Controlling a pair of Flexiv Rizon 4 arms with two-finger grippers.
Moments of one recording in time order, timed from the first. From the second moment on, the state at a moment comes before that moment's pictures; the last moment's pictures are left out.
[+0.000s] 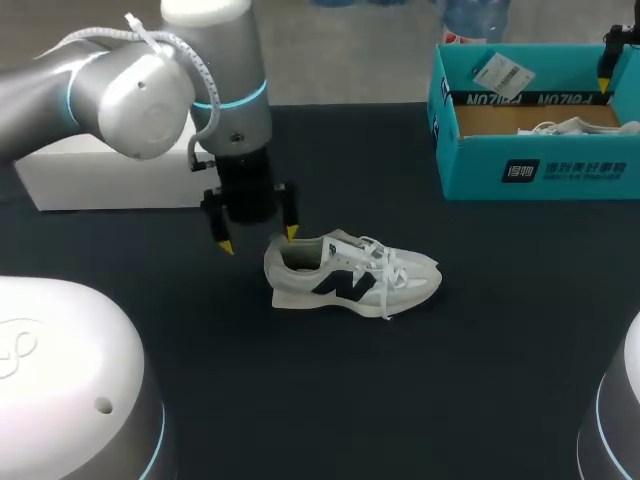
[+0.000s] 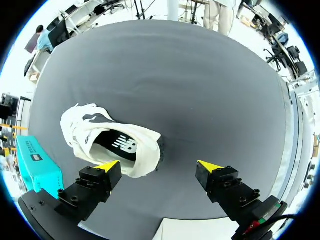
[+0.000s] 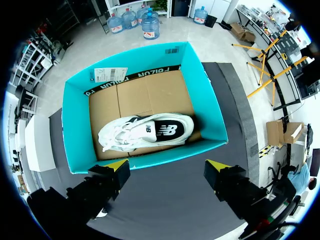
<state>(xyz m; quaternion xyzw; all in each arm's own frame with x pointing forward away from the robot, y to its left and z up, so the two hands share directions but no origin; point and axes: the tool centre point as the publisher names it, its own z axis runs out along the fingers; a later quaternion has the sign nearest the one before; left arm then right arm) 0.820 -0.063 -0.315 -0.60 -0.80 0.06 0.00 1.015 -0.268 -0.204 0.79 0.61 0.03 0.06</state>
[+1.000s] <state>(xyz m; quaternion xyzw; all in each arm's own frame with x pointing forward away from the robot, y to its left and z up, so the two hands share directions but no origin) 0.827 -0.032 -0.280 -0.39 -0.89 0.22 0.03 1.015 -0.268 -0.204 0.79 0.61 0.03 0.06</state>
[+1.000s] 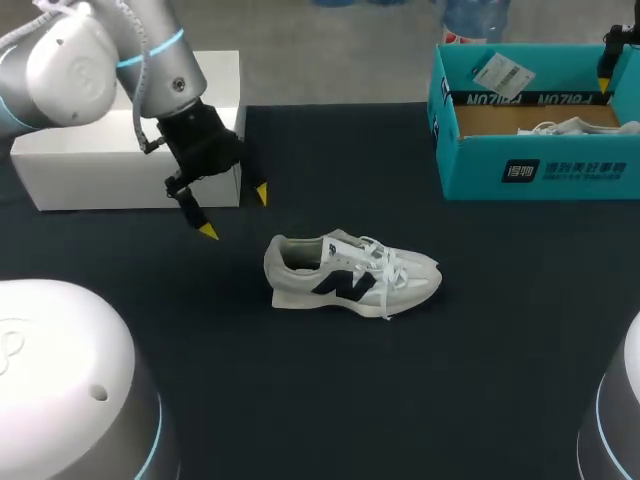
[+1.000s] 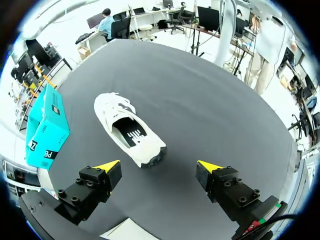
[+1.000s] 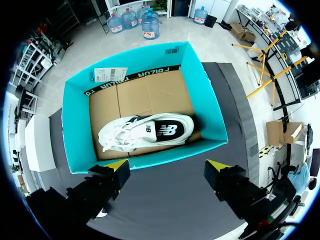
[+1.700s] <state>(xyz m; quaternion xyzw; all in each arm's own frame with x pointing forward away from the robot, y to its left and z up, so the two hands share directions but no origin) 0.822 -0.010 -0.275 -0.15 -0.88 0.44 0.02 1.015 -0.268 -0.204 0.79 0.61 0.03 0.06</state>
